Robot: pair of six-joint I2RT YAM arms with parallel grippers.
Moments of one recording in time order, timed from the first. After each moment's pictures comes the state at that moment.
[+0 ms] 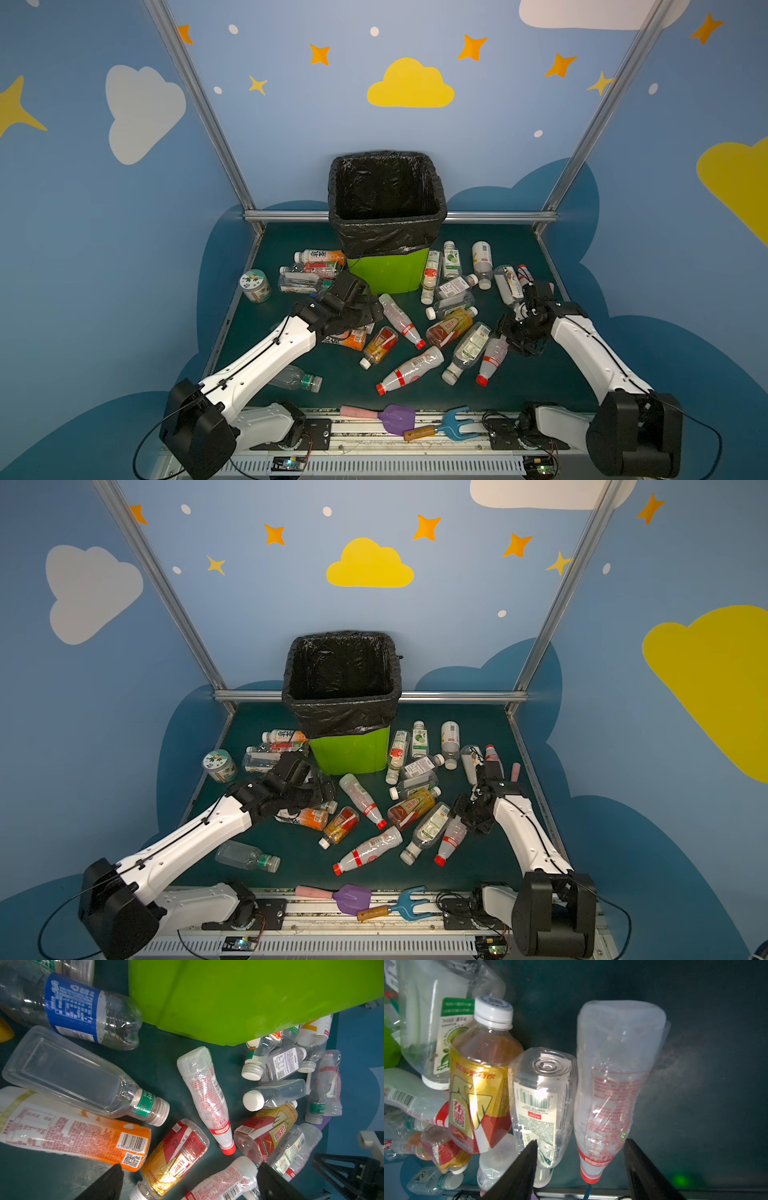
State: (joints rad) left arm -0.60 1.21 0.98 -0.69 -0.01 -0.86; right arm 0.03 1.20 0.80 -0.97 -0.25 0.53
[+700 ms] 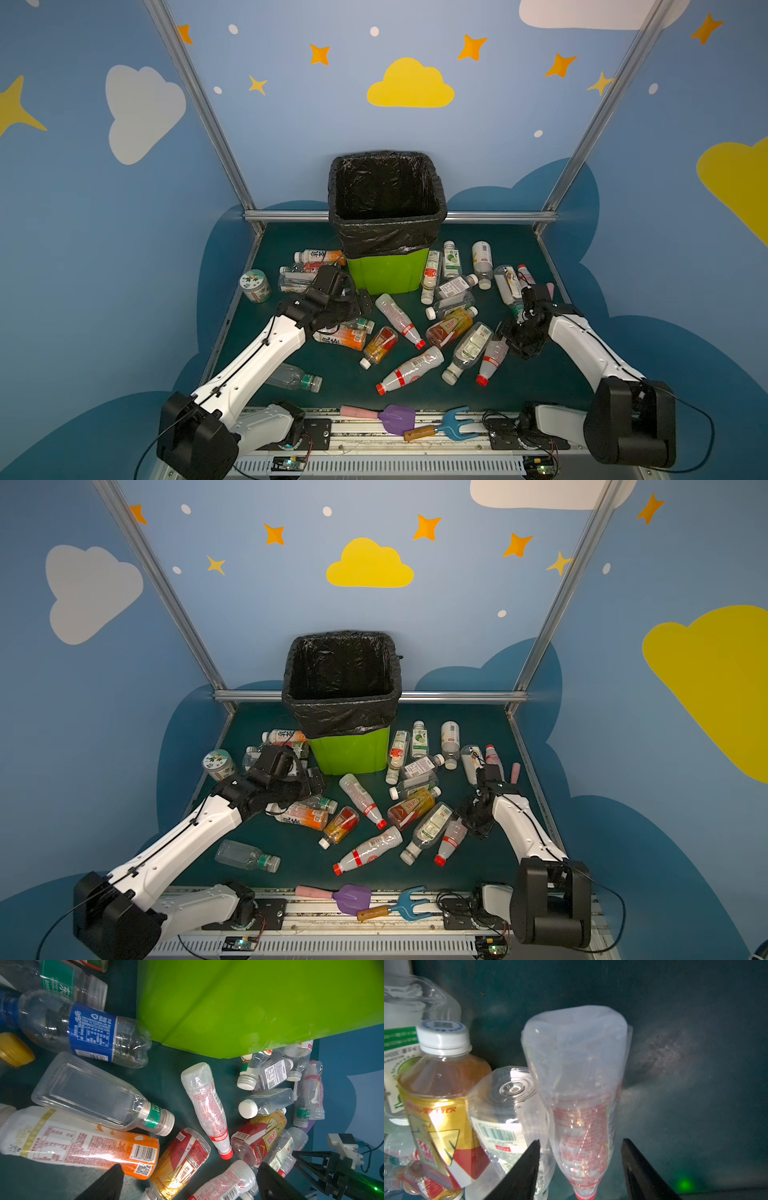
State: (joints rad) left arm -0.45 1.17 0.97 -0.69 0.11 -0.77; right arm 0.01 1.26 0.76 -0.92 -0.21 0.60
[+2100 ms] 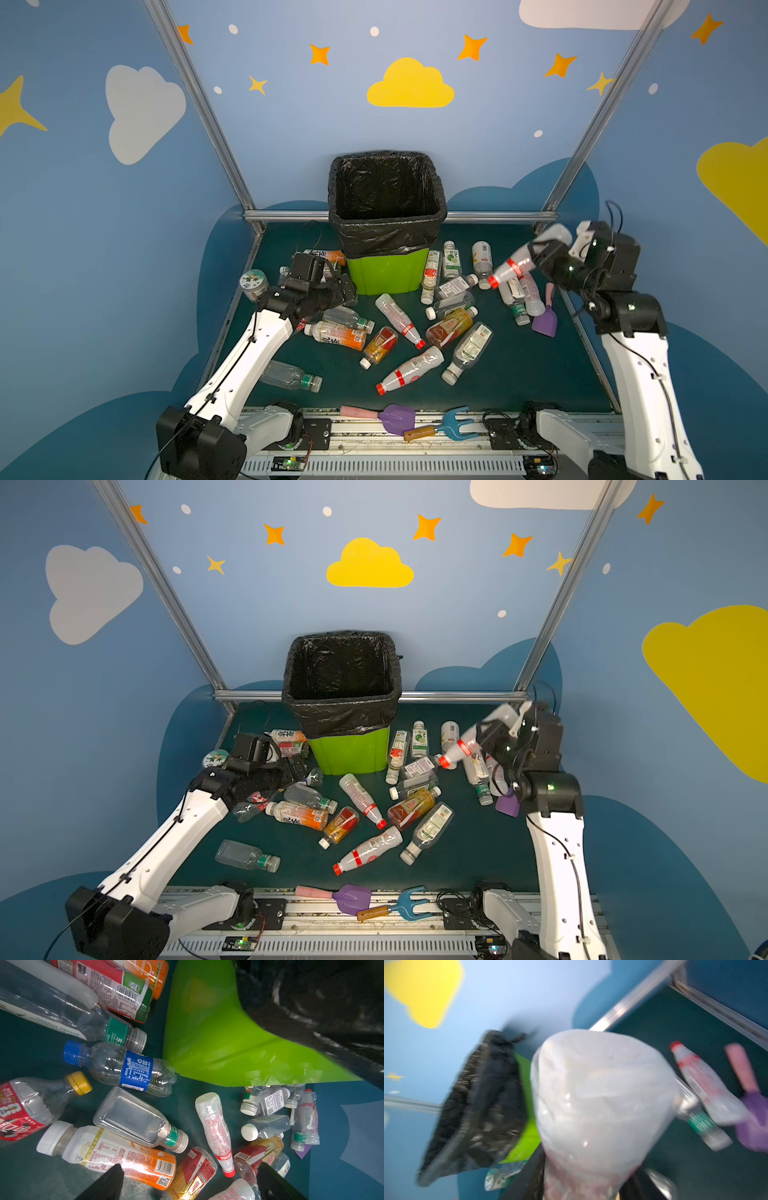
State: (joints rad) left arm -0.28 1.16 1.07 -0.76 0.14 -0.69; right arm 0.07 1.10 1.50 -0.73 -0.17 0.70
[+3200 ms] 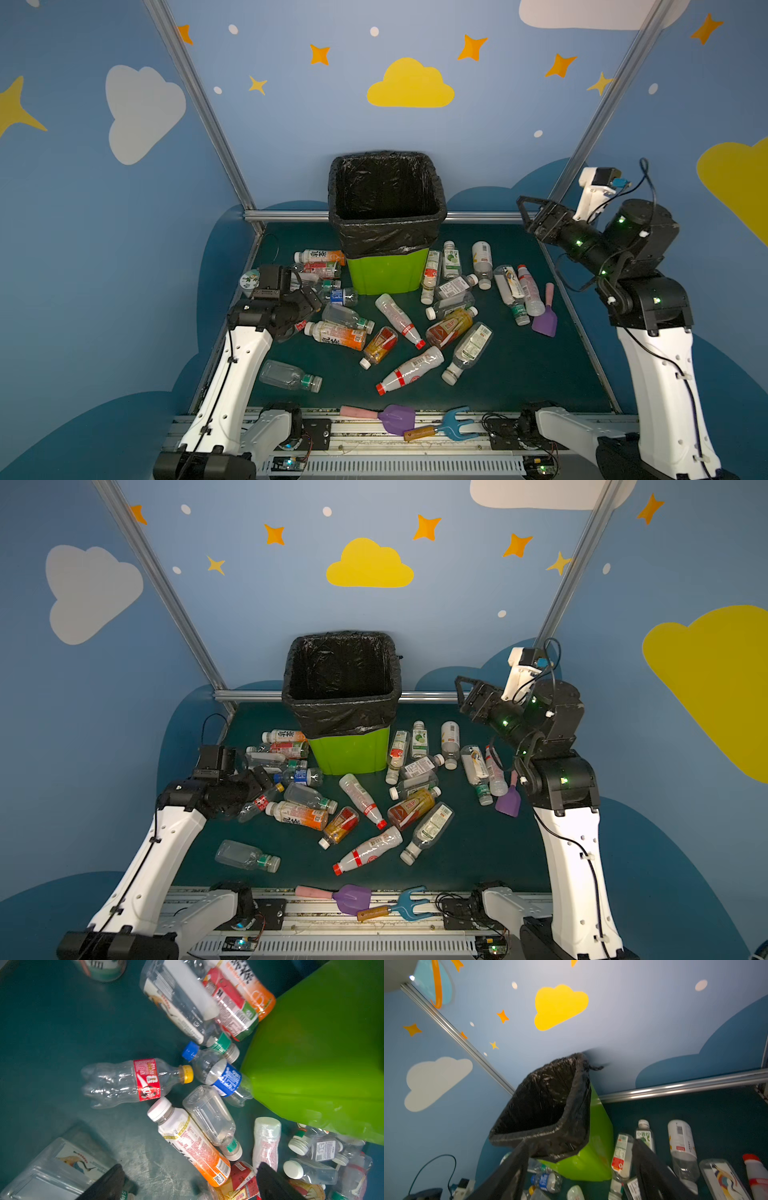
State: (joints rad) left arm 0.00 1.04 1.01 -1.01 0.05 -0.72; right arm 0.18 1.14 1.64 -0.70 -0.27 0.45
